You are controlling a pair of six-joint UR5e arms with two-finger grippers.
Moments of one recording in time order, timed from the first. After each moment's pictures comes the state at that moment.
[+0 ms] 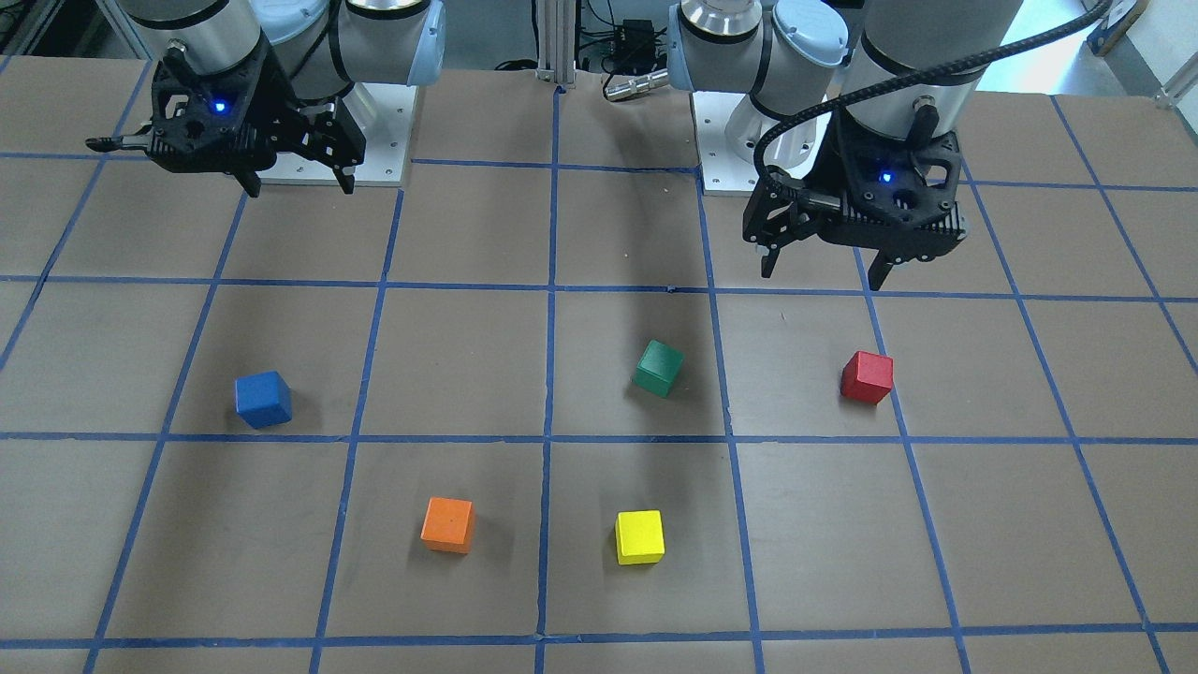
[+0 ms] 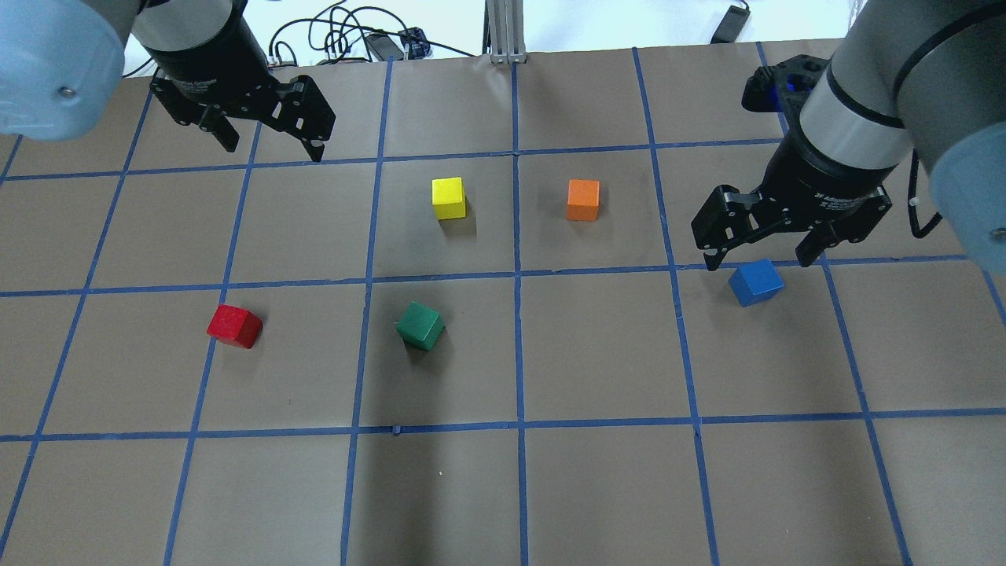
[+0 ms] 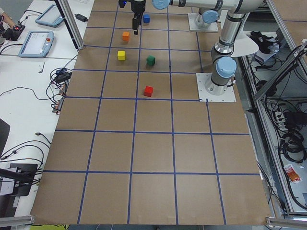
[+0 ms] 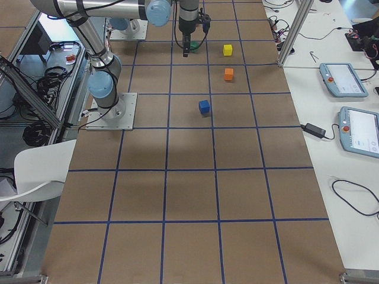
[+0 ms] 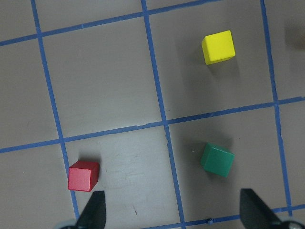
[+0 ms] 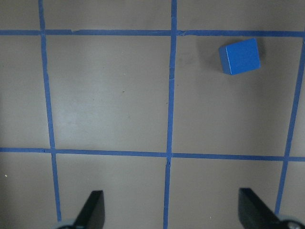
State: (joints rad) left arm -1.60 -1.64 -1.47 -1.53 1.61 0.13; right arm 1.54 -1.73 1.76 -1.53 -1.52 -0.06
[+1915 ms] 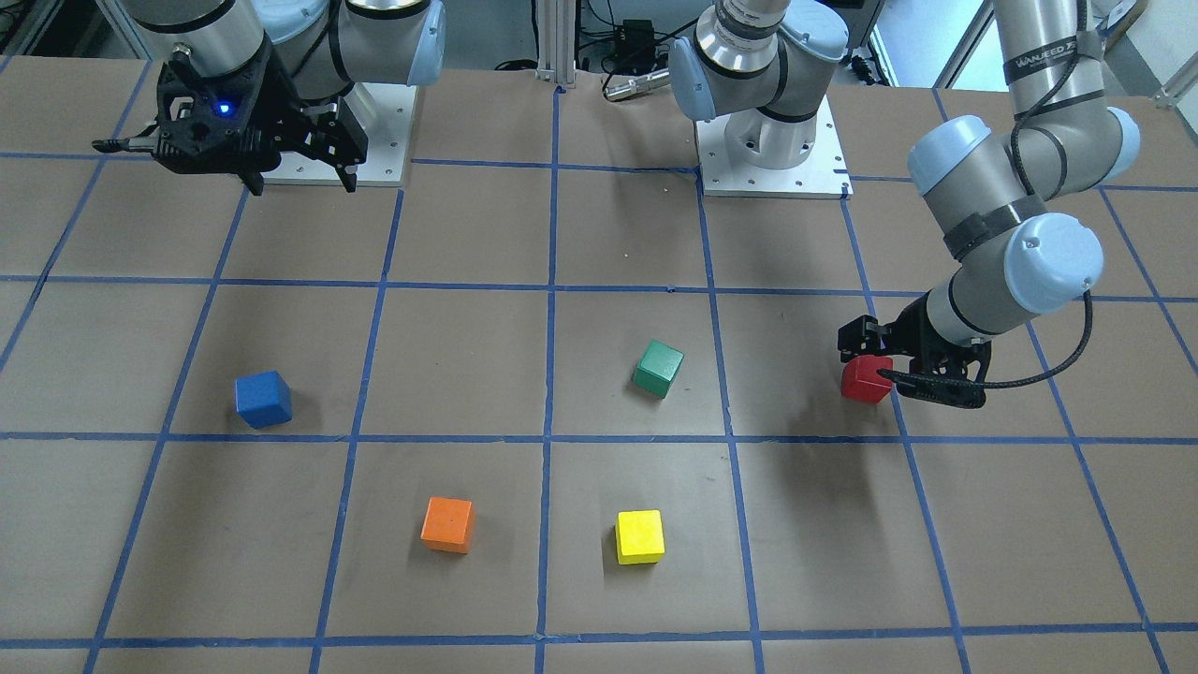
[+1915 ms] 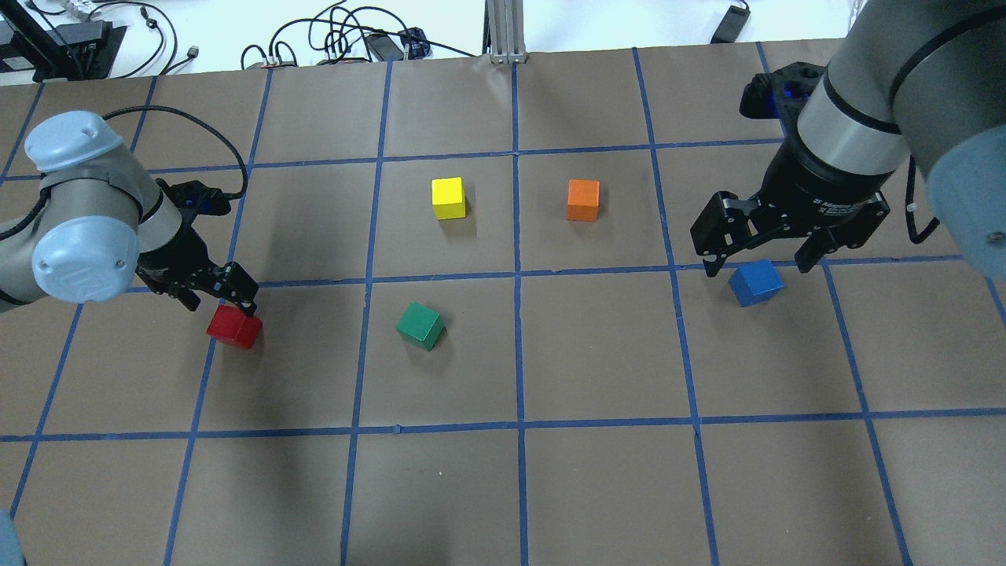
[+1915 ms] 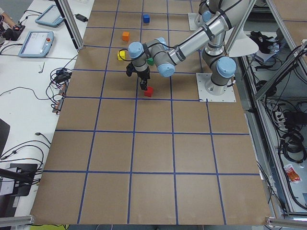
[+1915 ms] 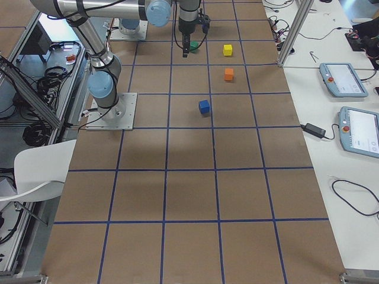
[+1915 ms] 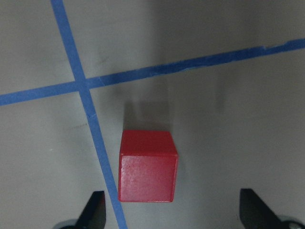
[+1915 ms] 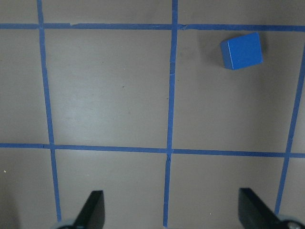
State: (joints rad) left arm -1.20 -1.81 -1.98 -1.11 1.61 0.55; right arm 1.54 -1.73 1.76 -1.52 -1.52 -0.06
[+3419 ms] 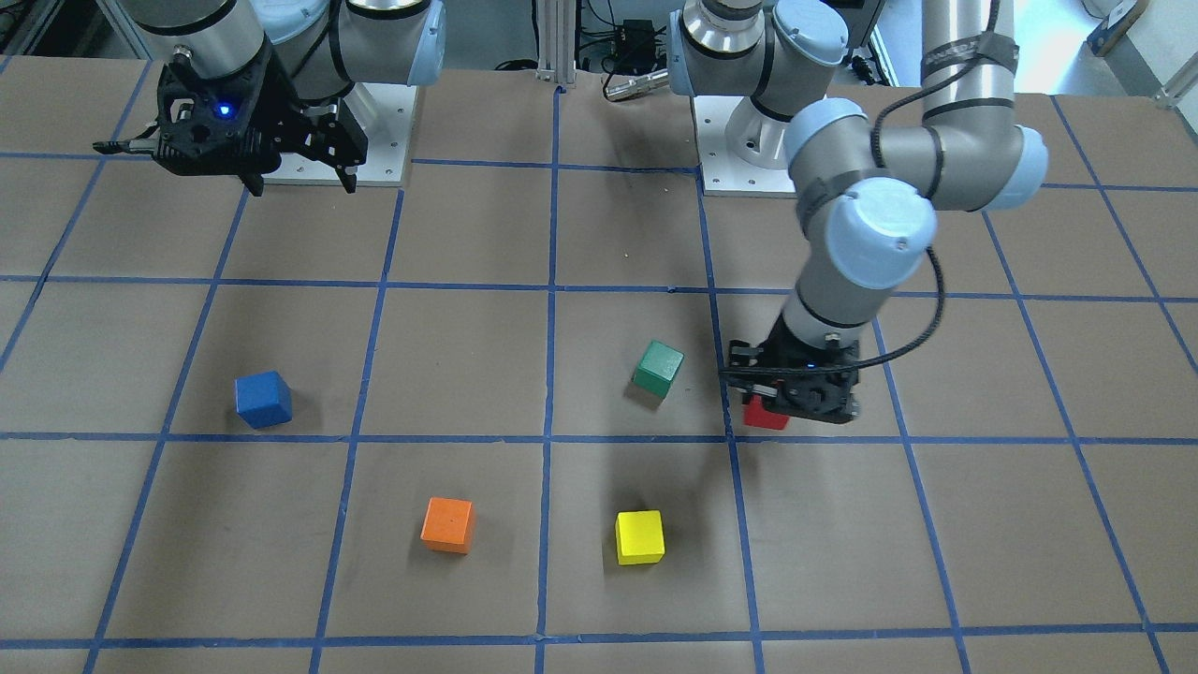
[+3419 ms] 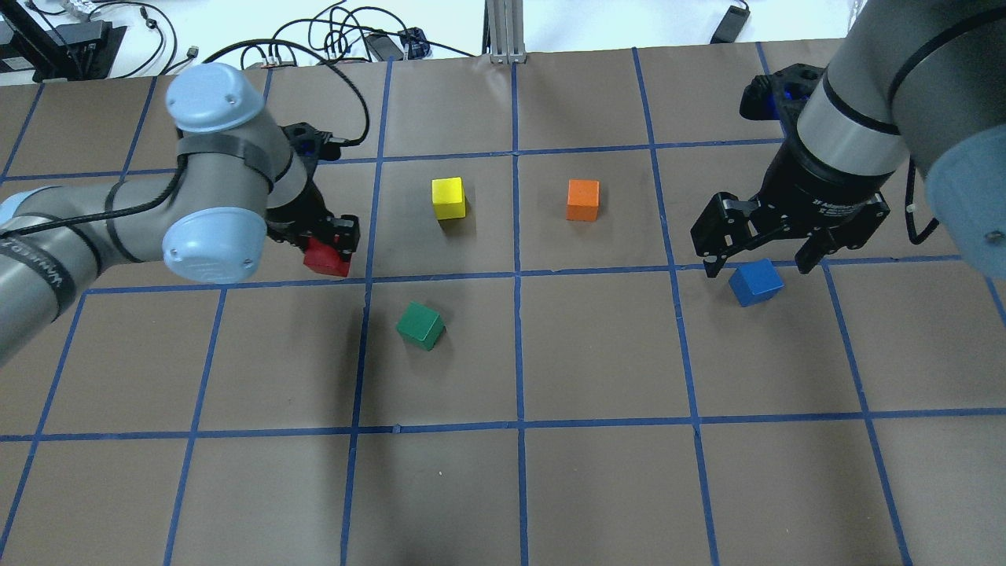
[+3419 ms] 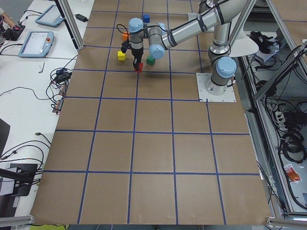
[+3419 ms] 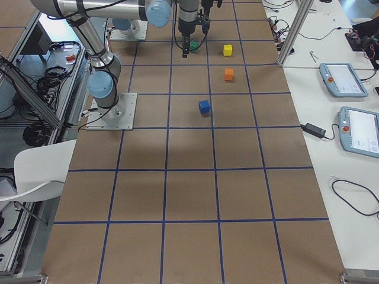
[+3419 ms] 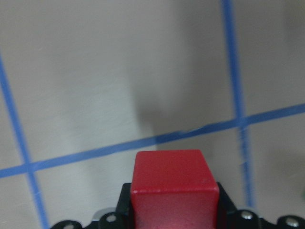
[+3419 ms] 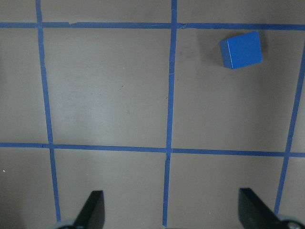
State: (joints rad) left arm -1.61 -1.82 -1.86 -1.01 1.57 0.11; right arm 1.54 -1.73 1.76 -1.52 -1.52 -0.07
